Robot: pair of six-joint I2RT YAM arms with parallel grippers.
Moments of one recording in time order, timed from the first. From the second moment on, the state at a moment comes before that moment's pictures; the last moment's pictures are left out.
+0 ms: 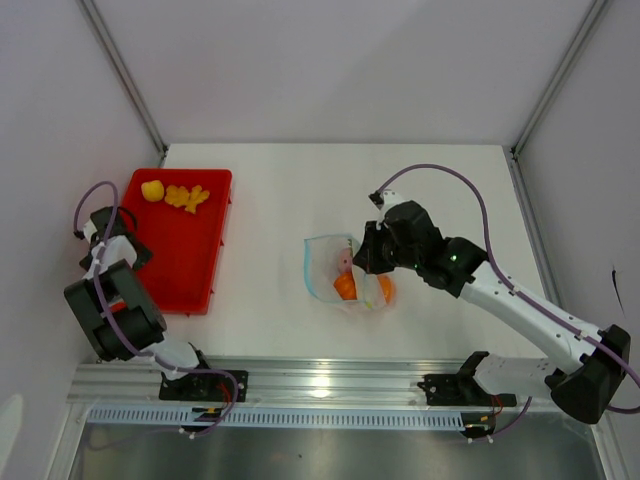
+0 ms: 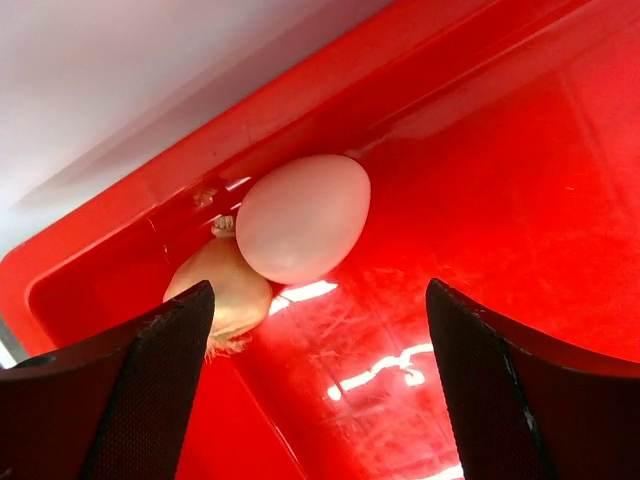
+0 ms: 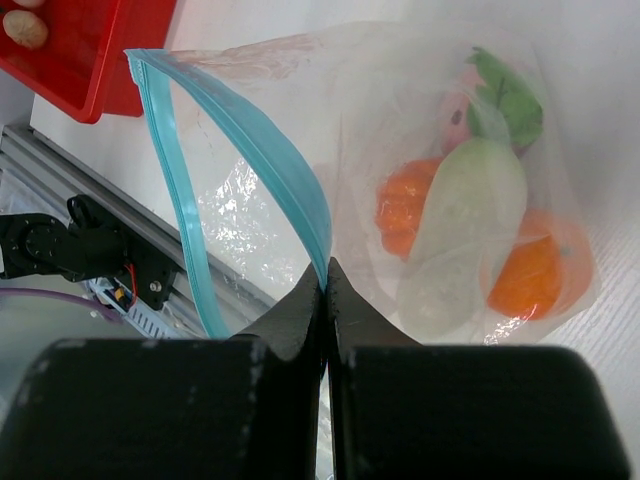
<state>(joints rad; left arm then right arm) 0.57 1.52 0.92 -0.40 -0.38 -0.33 0.80 1.18 1.12 -0.57 -0.04 0.54</state>
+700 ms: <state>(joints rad) 0.60 1.64 0.95 -0.34 -0.44 -0.23 0.79 1.15 1.10 -0.57 -0.04 0.54</state>
